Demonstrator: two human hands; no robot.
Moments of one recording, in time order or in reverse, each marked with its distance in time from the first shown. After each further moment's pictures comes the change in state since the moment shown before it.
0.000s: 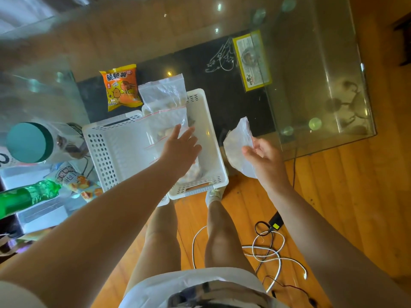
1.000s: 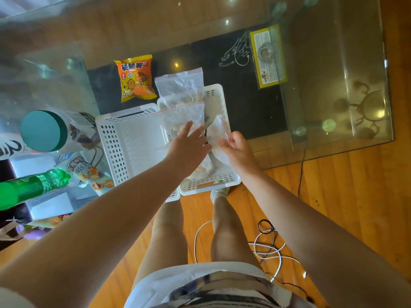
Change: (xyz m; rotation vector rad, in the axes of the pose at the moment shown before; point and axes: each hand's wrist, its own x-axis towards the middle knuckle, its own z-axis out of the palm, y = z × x) left_hand -0.010 -0.012 0.007 -0.017 0.010 0.046; right_hand 0.036 -0.001 0.085 0.019 -0.210 0.065
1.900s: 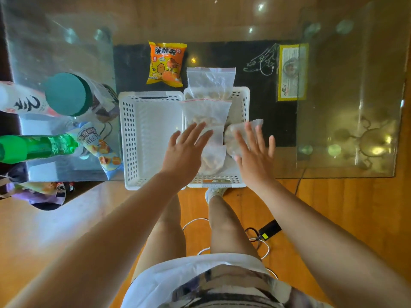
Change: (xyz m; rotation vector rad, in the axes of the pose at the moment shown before) left_hand -0.051 0.010 0.032 -0.719 0.283 -0.440; right_hand -0.001 0.019 -0.009 -1.266 0.022 -0.439
